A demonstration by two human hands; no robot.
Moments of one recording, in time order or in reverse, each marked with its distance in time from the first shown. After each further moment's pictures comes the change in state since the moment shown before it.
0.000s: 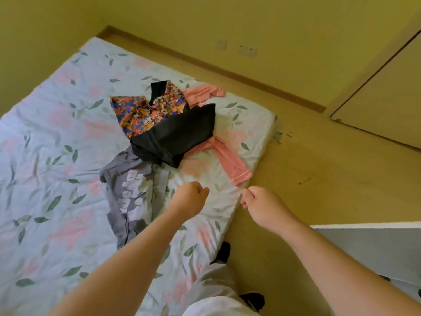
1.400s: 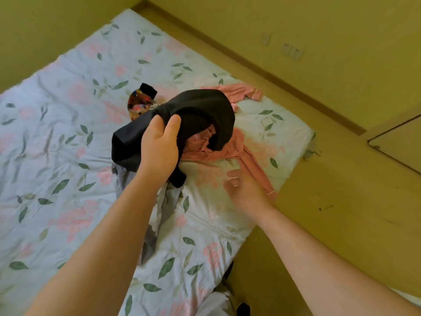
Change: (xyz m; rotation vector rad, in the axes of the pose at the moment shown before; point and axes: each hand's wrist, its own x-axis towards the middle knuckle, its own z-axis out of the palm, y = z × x) left_hand 0.079 -0.015 -0.154 -0.757 0.641 0.129; right_hand 0.143 -0.096 0.064 0.093 -0.098 -0.101
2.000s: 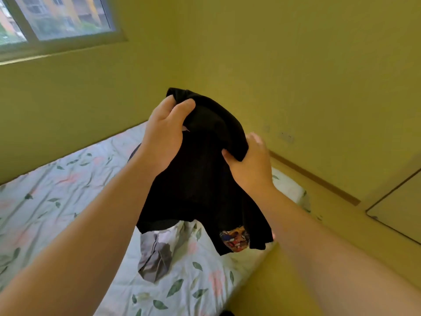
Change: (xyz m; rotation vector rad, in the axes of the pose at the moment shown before) left_hand -0.223 0.213 -0.136 -0.393 -0.090 0.393; right_hand -0.225 -0.129 -0.057 -0.055 0.558 -0.622
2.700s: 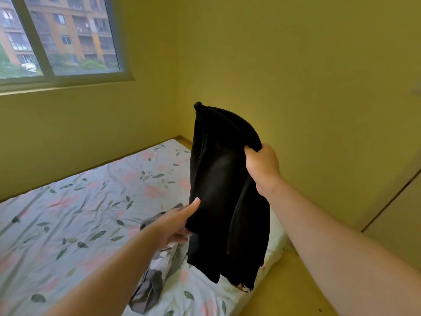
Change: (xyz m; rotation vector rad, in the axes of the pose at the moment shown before) left_hand -0.093 -0.079 -0.044 0.292 -0.293 -0.773; right_hand -0.007 -0.068 -0.067 0.426 0.062 0.204
